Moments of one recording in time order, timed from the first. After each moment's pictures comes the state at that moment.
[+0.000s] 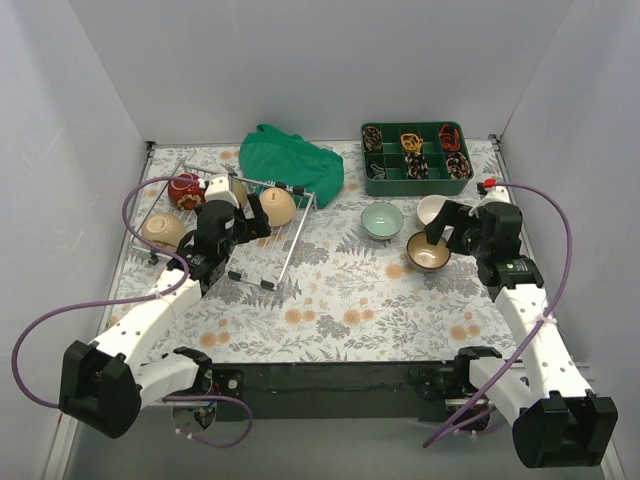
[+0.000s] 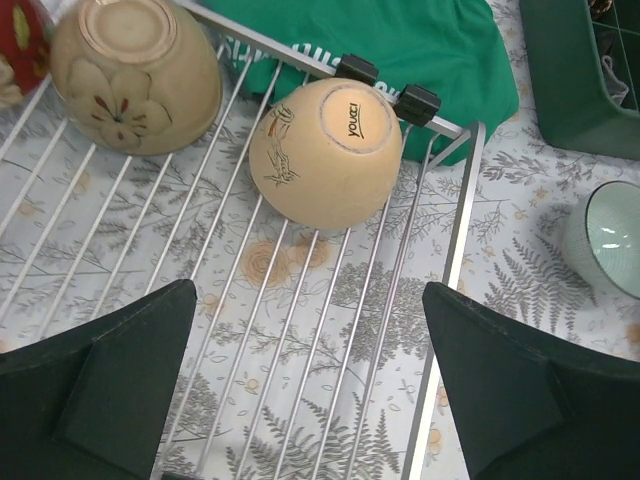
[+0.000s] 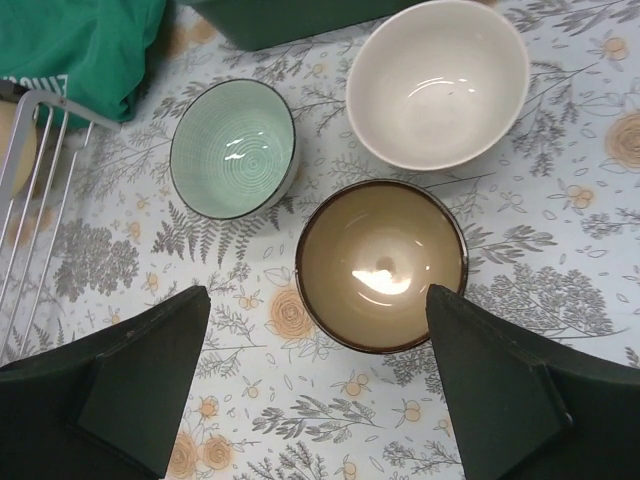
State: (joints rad) left arm -0.42 1.06 0.75 -0.08 -0.29 -0.38; right arm 0.07 0.91 0.77 -0.38 -0.11 0.34
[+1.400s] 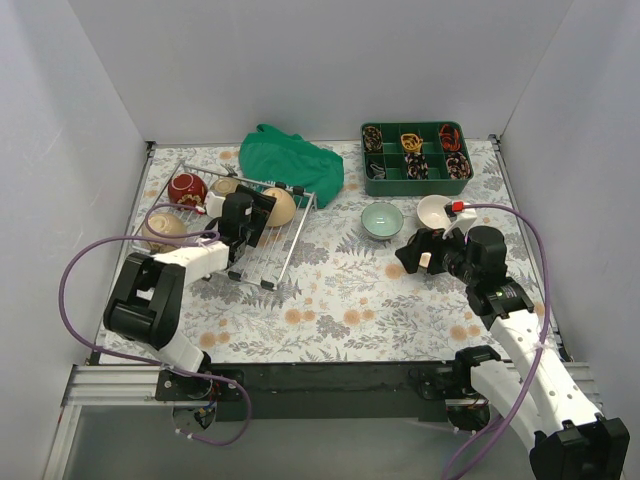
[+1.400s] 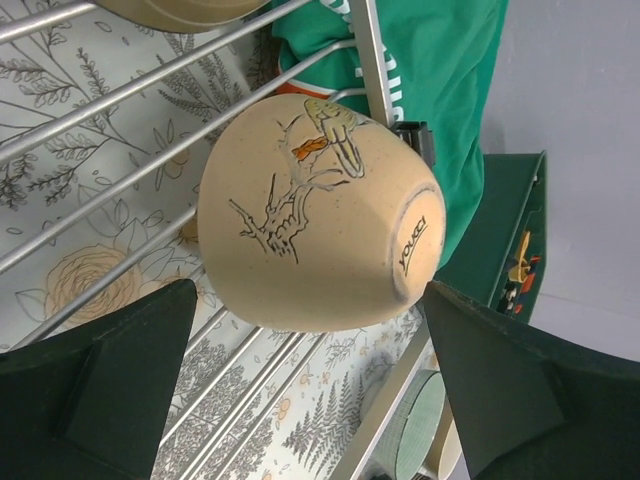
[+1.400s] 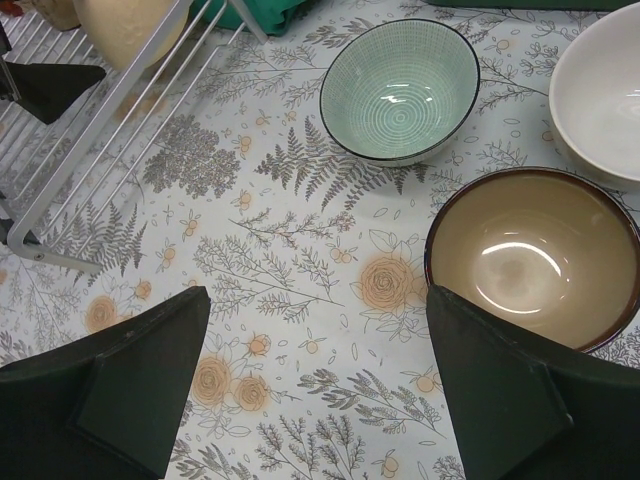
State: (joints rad) left arm -0.33 1.58 0.79 0.24 -0.23 -1.30; right arm 0.25 0.74 0.57 -0.24 -0.30 0.26
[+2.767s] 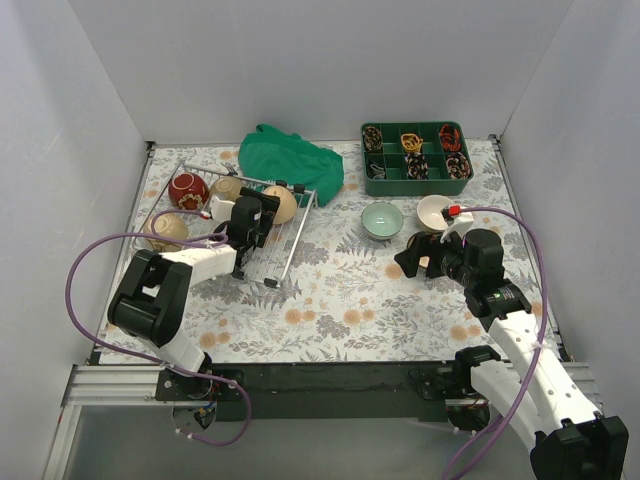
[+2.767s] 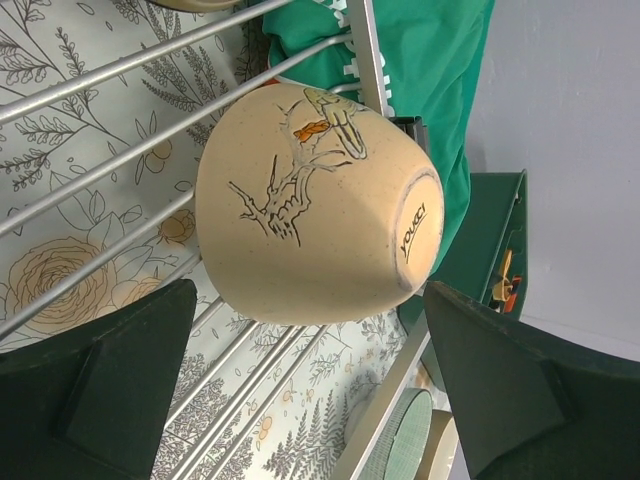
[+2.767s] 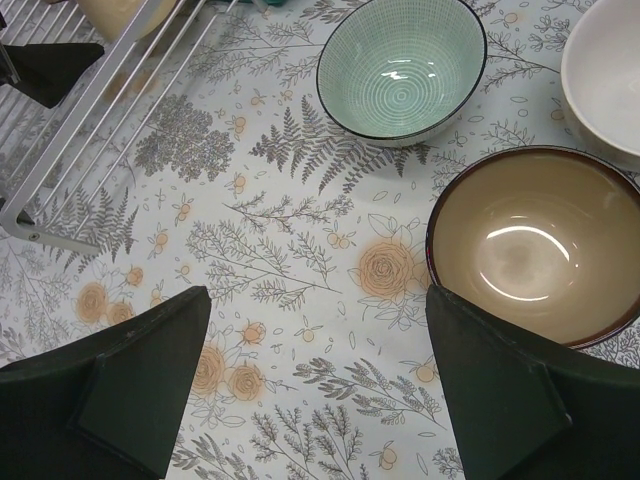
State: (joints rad) left arm -0.39 1.61 0.77 0.32 -0.34 -1.37; right arm 0.26 0.74 0.54 -0.24 -0.30 0.25
